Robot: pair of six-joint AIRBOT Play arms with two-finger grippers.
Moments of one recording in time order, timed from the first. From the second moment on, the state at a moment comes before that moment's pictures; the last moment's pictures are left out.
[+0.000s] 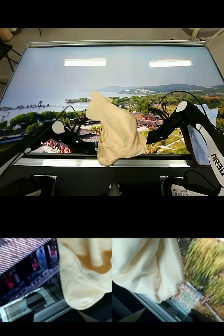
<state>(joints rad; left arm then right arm) -0.51 -1.22 0.66 0.91 -1.13 -1.53 -0.05 -1.42 0.88 -1.10 1.48 0.90</state>
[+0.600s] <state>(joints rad) -0.68 -1.32 0.59 0.65 -0.80 -1.54 -0.05 -1.42 0.84 -1.06 1.37 0.89</state>
